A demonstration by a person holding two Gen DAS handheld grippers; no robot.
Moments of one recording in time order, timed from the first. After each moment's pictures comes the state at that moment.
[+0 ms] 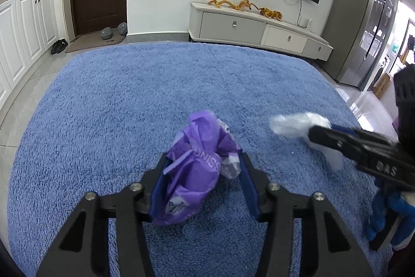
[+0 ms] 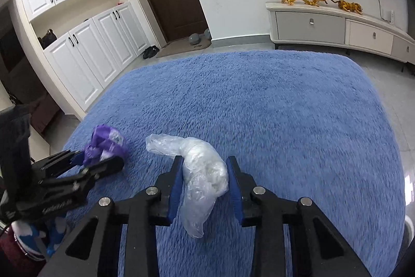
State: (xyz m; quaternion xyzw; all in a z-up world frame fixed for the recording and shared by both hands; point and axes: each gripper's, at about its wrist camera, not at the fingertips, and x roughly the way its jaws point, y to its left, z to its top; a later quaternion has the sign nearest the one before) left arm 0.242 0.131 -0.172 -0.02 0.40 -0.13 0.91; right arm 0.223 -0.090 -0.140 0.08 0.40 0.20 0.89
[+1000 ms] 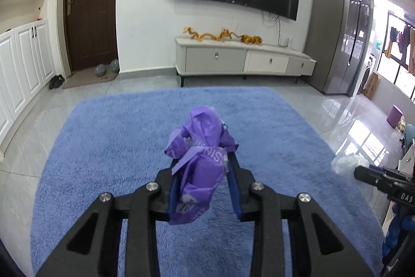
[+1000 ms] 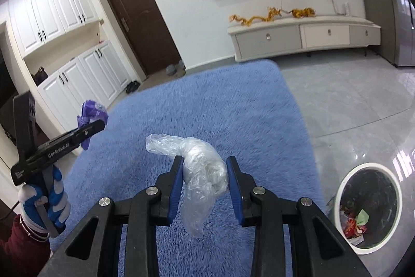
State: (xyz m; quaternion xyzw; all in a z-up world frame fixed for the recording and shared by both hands) left arm 0.160 0.101 -0.094 0.01 0.31 -0.16 0.94; right arm 0.081 -0.185 -0.092 0.15 0.33 0.12 0.92
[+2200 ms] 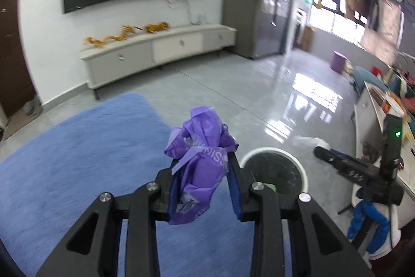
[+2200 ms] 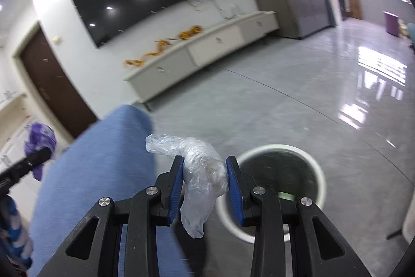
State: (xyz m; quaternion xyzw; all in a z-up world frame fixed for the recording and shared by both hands) left arm 0.144 -0.175 -0.083 0.11 0.33 -0.36 0.86; right arm 0.001 -0.391 -0.146 0.26 0.29 -0.14 0.91
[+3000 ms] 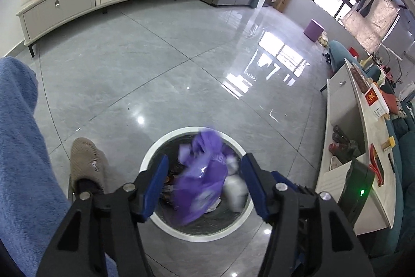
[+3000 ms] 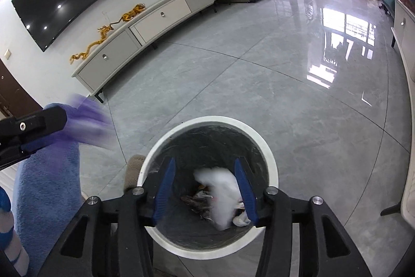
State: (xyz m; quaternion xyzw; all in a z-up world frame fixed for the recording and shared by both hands) left arm 0.173 -0.392 -0.188 0.10 0.48 -0.43 0.76; right arm -0.001 -0.492 -0.244 0.32 0.36 -0.21 0.85
